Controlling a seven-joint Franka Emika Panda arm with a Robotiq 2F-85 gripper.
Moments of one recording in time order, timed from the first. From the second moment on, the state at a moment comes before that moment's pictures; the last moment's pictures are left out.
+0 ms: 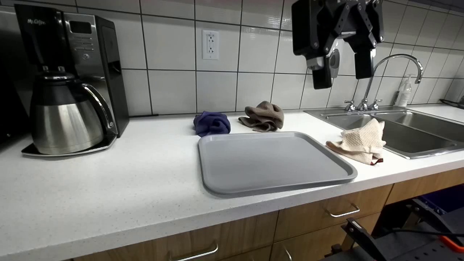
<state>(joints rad) 0.24 -0.58 0.33 -2.58 0.14 1.73 0.24</state>
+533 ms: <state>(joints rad) 0.24 -0.57 0.33 -2.58 0.14 1.73 0.26</state>
